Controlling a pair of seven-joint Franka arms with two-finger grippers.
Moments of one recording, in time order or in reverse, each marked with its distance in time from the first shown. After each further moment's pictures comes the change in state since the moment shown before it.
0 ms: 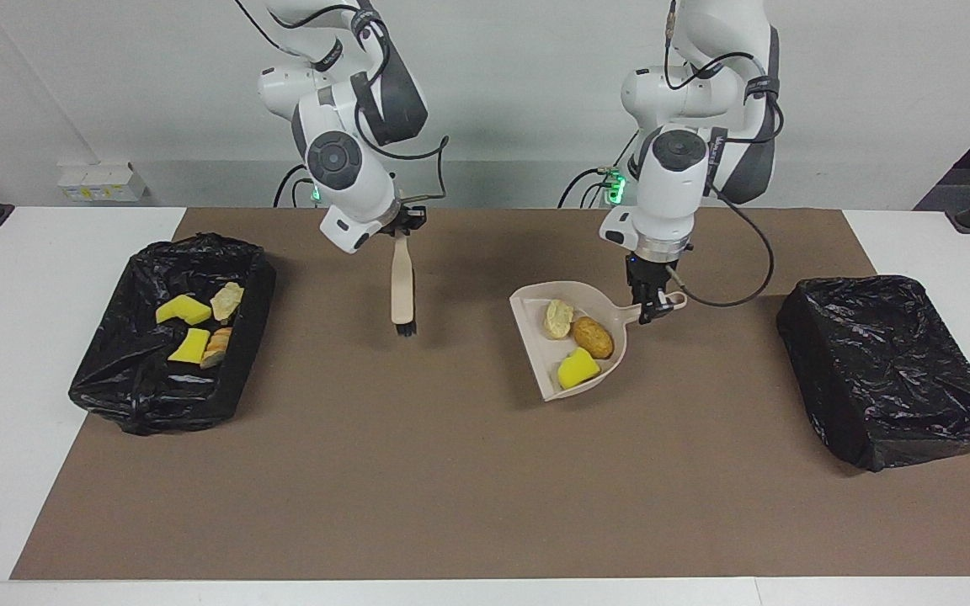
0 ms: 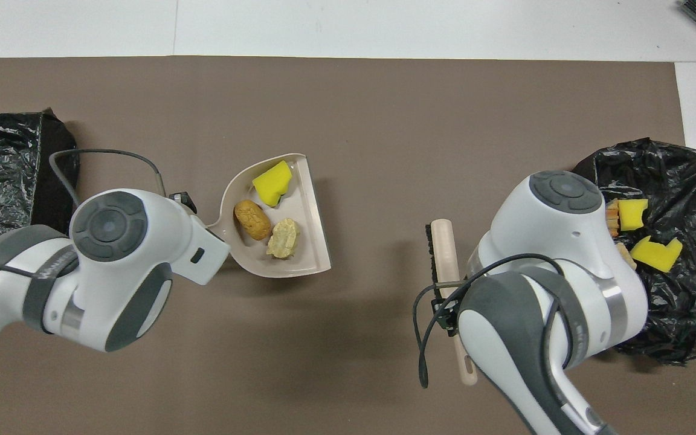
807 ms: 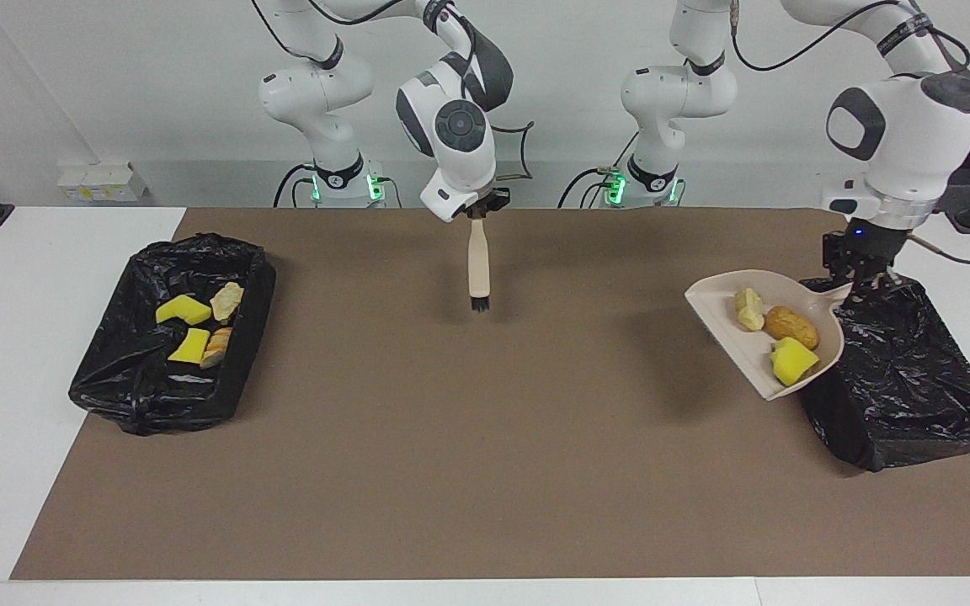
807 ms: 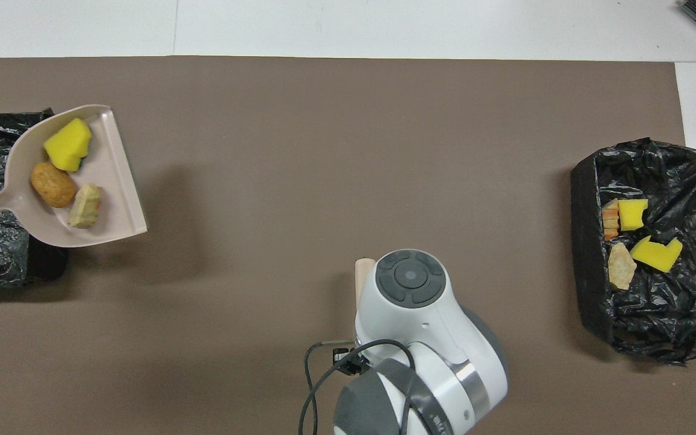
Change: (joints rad) left arm -0.006 -0.038 0.551 0.153 -0.034 -0.039 0.448; right arm 0.302 0.027 0.009 -0.040 0.086 0.159 0.285
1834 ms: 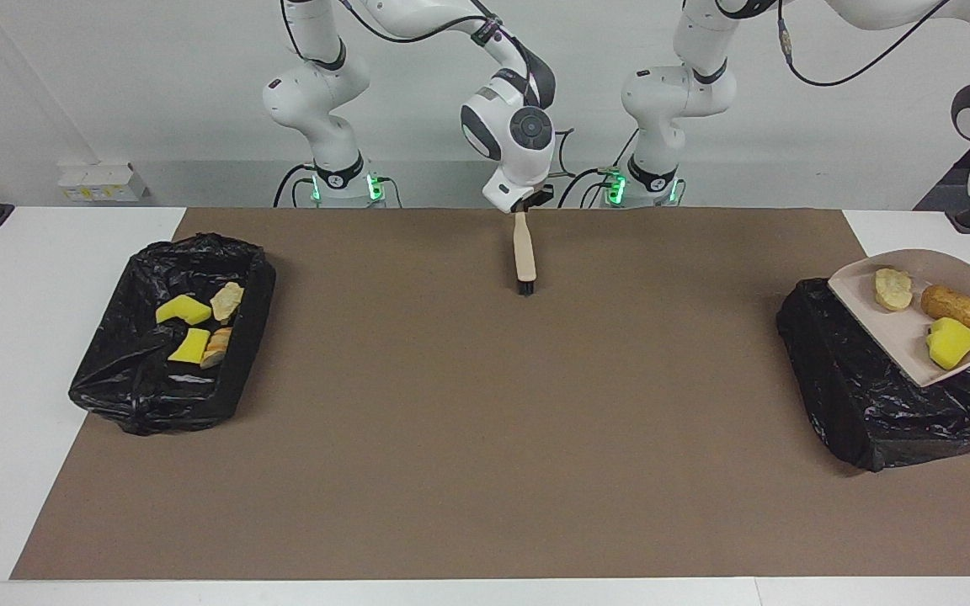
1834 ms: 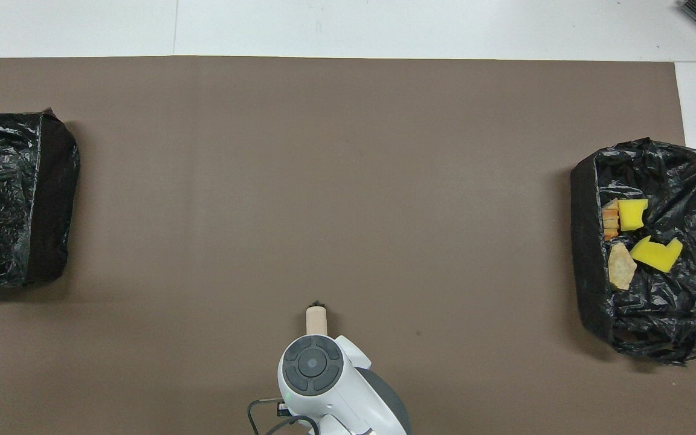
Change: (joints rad) left arm 0.074 0.211 0.165 0.305 0.285 -0.073 0.280; right arm 0.232 0.104 0.004 -0.072 0.047 0.245 0.145
